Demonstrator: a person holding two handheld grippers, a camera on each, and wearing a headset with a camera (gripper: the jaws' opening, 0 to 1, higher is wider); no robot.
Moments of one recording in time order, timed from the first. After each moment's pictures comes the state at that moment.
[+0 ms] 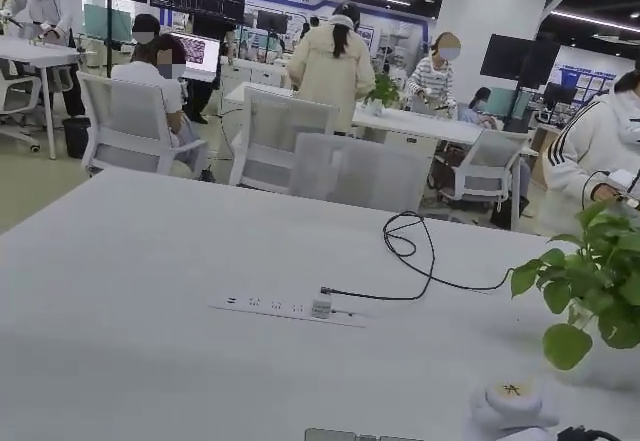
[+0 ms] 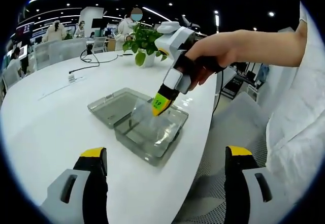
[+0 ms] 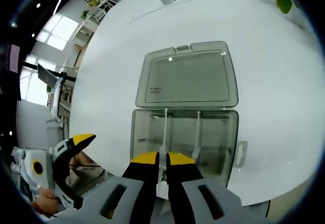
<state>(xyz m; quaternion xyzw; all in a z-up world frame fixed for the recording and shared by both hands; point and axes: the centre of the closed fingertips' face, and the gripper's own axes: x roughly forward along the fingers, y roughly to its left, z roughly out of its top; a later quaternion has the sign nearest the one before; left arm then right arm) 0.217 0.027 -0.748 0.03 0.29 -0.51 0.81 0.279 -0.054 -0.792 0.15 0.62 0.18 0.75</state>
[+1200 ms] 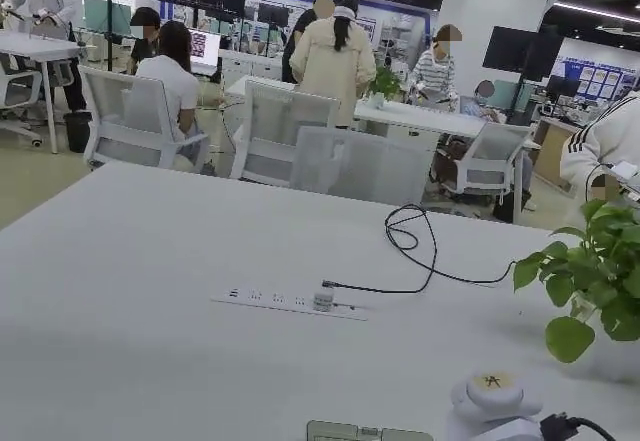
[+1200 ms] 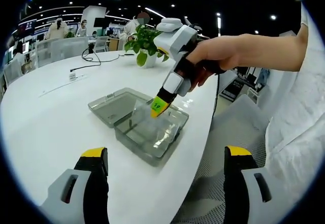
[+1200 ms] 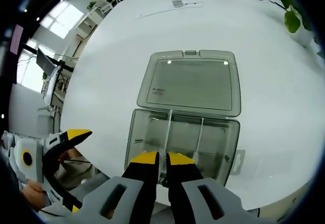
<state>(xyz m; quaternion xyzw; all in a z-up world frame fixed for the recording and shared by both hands) 0.219 0.026 -0.750 0.02 0.29 -0.51 0.81 0.284 -0.050 -0.795 0.08 0.61 0.19 0.76</state>
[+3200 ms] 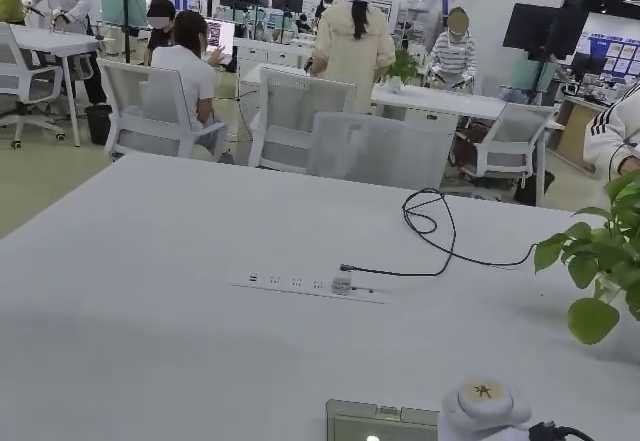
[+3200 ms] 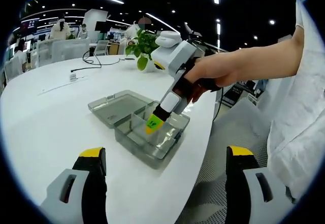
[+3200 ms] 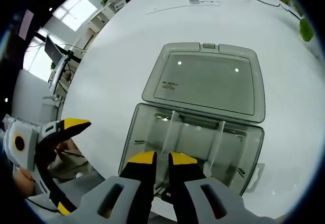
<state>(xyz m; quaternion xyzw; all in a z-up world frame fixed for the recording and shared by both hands) 0.221 0.027 -0.756 0.00 0.27 -0.51 0.82 0.282 -0.032 -0.823 0.07 0.59 0.25 0.77</state>
